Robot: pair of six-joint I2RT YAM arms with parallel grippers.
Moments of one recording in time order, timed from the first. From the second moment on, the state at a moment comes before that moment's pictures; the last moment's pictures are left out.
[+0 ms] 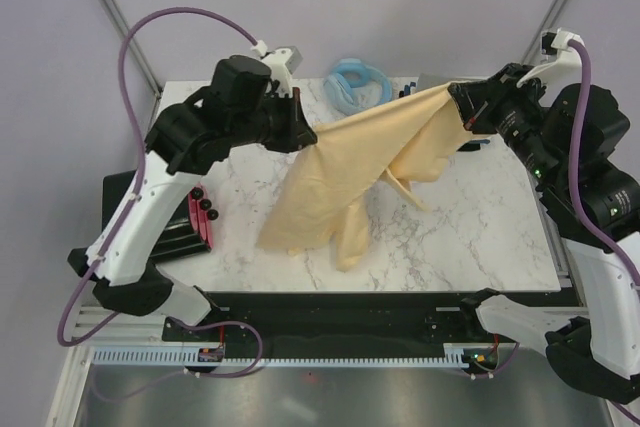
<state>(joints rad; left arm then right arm) -0.74 1.46 2.07 -1.13 0.02 -0.46 0.44 1.07 1.81 -0.75 0.11 0.43</state>
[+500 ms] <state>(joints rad) -0.74 1.57 2.05 -1.21 0.11 -0.44 0.43 1.12 1.81 -0.79 0.14 0.40</state>
